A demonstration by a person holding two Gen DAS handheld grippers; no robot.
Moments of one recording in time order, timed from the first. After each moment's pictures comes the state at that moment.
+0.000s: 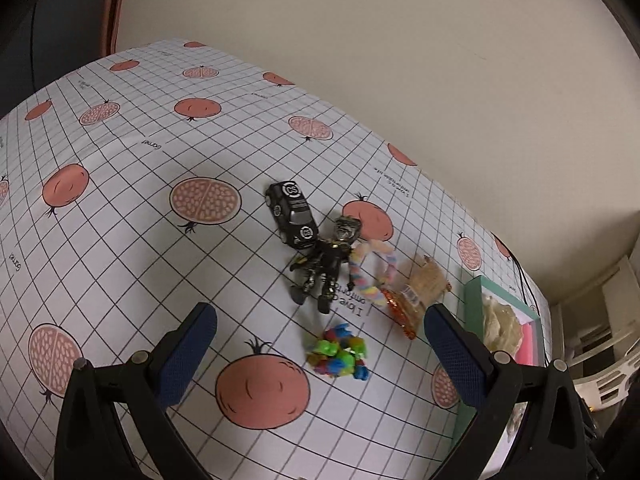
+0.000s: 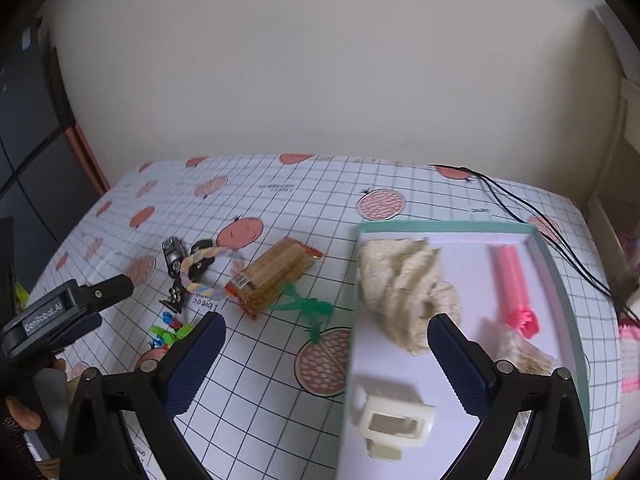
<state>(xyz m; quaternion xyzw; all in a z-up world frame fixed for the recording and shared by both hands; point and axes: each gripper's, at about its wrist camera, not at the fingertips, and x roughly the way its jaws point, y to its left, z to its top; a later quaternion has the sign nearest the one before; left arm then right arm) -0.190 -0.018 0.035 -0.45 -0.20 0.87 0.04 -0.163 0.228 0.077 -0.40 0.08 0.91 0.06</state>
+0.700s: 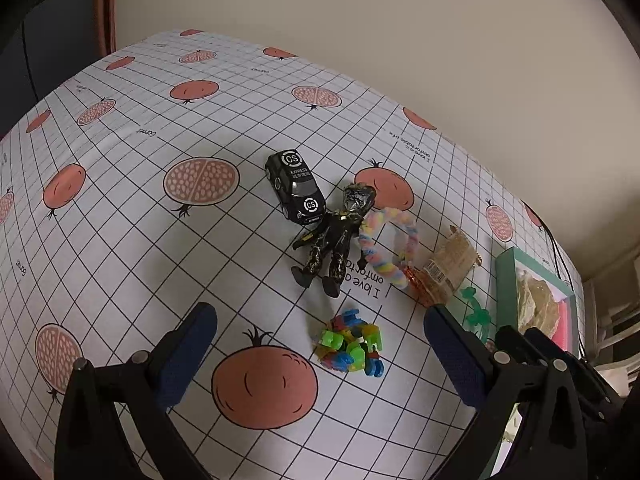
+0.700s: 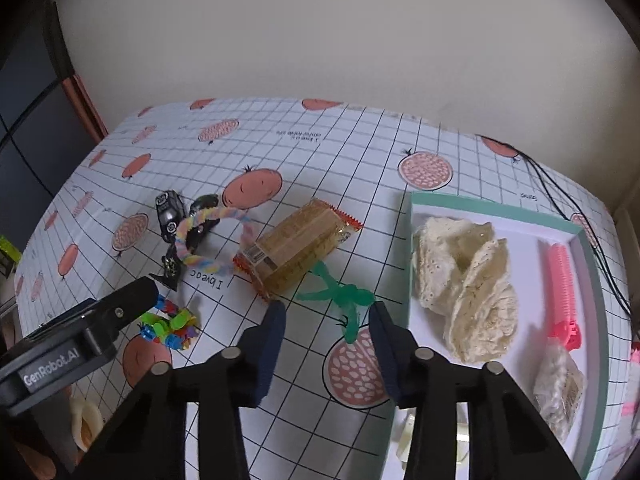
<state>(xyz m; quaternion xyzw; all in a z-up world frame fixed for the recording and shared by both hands) -0.204 0.013 0.021 -0.50 -0.14 0.86 0.01 -0.214 0.201 0.042 -0.49 0.05 0.87 0.03</state>
